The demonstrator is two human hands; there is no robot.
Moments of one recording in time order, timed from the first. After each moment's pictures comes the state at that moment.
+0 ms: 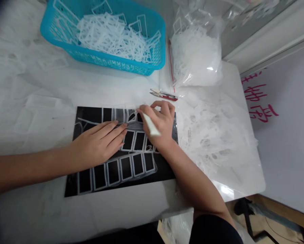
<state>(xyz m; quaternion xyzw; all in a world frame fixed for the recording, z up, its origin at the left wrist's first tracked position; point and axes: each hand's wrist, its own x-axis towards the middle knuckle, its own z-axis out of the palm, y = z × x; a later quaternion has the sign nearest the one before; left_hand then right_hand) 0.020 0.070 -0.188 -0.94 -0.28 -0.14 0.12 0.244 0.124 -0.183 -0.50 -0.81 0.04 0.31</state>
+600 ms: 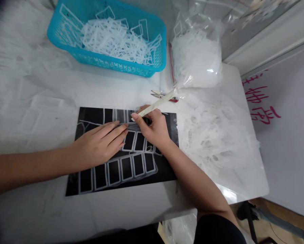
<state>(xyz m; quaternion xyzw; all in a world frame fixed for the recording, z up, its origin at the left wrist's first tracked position) 0.020 0.069 -0.190 -0.94 -0.28 -0.13 0.11 0.234 0.124 -0.184 -0.50 -0.73 0.30 0.36</state>
